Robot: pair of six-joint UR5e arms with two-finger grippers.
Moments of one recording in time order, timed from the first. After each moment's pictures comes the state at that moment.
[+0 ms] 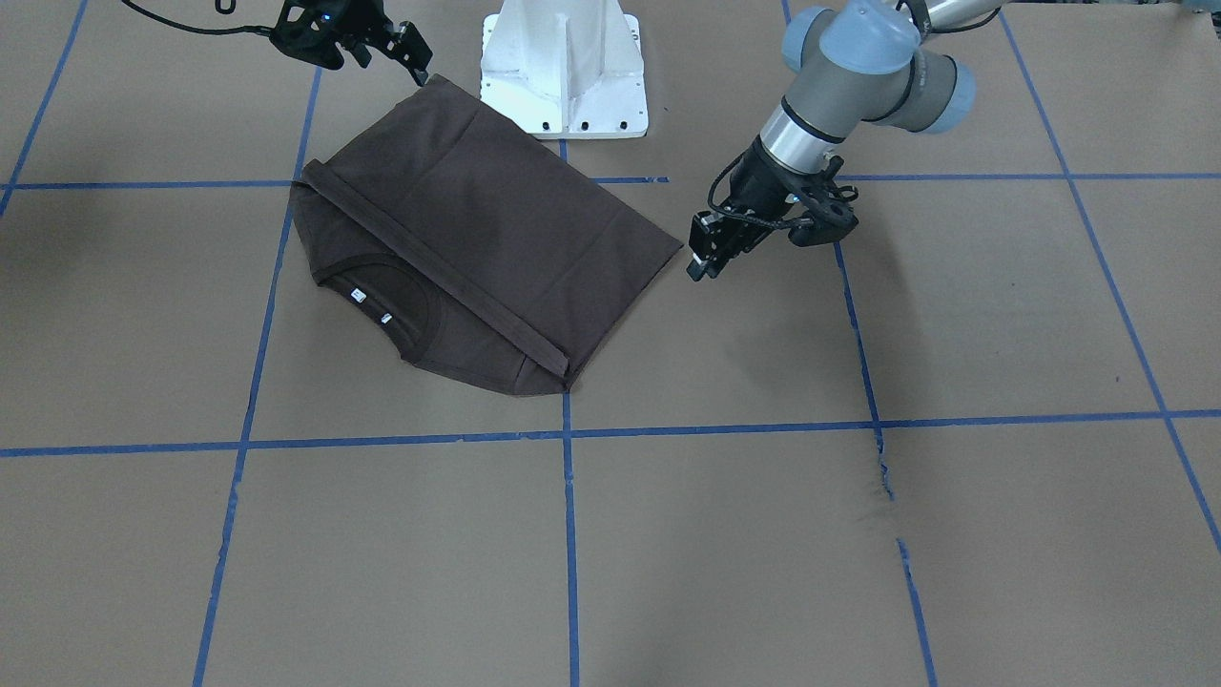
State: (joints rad) left arm -0.52 -1.89 -1.86 -2.13 -1.82 -1.81; right arm 0.14 -1.60 2.34 -1.38 1.80 2.00
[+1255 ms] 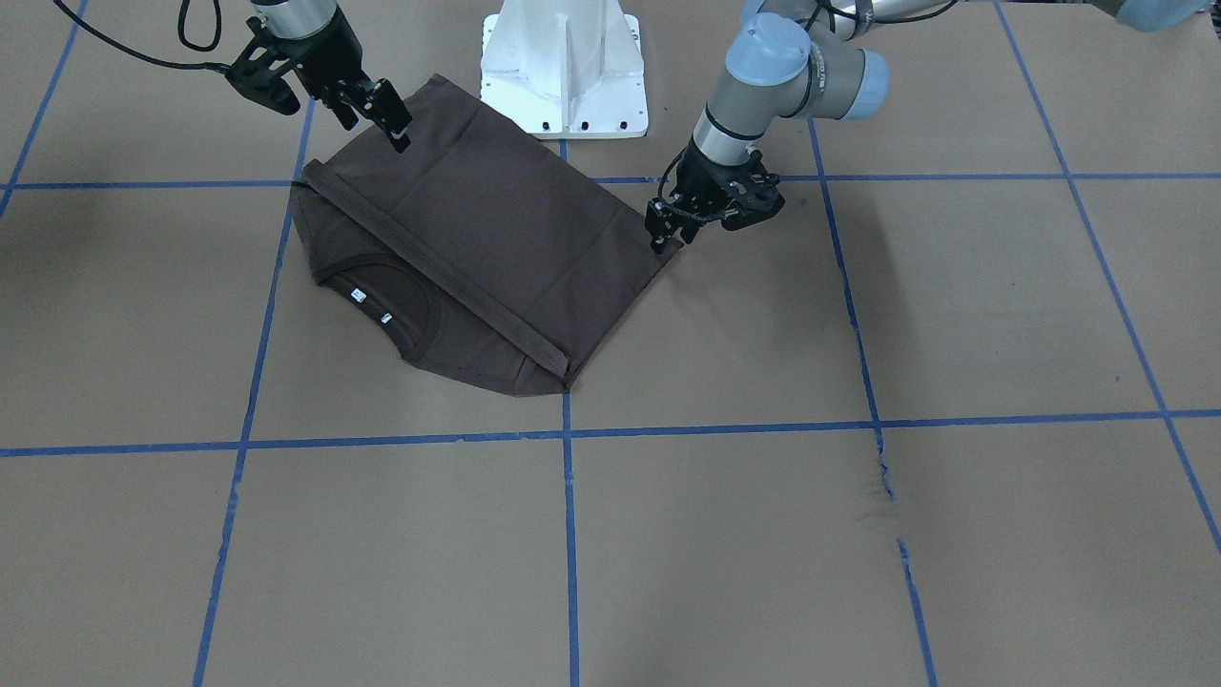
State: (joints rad) left arm -0.36 -1.92 -1.81 -2.02 -1.74 -1.87; right arm 0.31 -1.55 2.29 -1.38 1.77 2.00
